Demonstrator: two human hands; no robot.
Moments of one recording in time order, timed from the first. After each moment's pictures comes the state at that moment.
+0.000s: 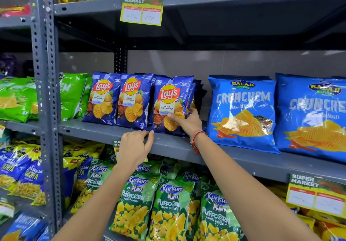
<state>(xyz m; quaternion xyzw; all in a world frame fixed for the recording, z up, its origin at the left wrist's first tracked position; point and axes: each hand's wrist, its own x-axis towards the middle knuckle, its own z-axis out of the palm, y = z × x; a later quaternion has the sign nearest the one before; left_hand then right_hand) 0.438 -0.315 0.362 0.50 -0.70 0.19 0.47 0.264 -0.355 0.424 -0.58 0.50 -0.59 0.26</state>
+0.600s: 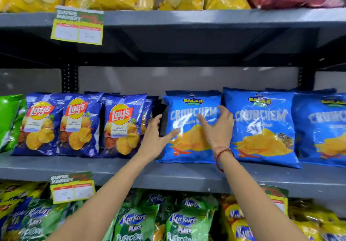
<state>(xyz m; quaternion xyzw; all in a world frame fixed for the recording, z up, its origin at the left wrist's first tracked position) 0.281 -0.341 0.434 0.36 -0.74 -0.21 0.53 0.102 -0.298 0.458 -0.46 0.57 -0.67 -0.13</state>
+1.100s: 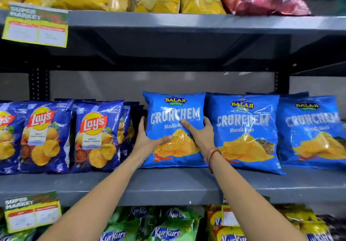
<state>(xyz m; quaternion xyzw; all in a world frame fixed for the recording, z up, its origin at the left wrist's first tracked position) 0.233 -0.384 0.440 0.24 -0.66 -0.42 0.58 0.058 -0.329 0.455 -0.49 0.47 -0.73 0.12</state>
